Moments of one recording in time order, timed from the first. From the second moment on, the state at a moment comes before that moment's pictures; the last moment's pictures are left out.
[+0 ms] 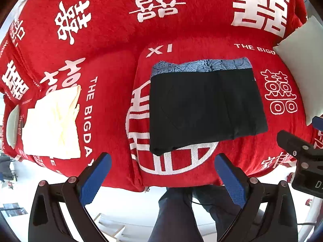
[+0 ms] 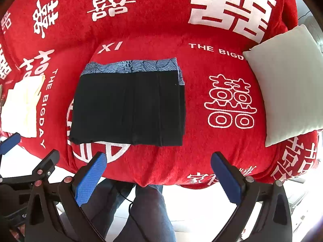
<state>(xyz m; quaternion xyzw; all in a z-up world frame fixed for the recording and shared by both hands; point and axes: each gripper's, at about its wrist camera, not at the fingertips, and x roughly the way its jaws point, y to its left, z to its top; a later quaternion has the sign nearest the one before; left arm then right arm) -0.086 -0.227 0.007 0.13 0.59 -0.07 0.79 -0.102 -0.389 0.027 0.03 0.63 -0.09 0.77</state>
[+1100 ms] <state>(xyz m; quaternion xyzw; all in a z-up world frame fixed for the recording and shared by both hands) -0.090 -0.233 0.012 0.13 0.59 -0.07 0.79 -0.104 -0.388 0.031 0.03 0.63 -0.08 0.77</state>
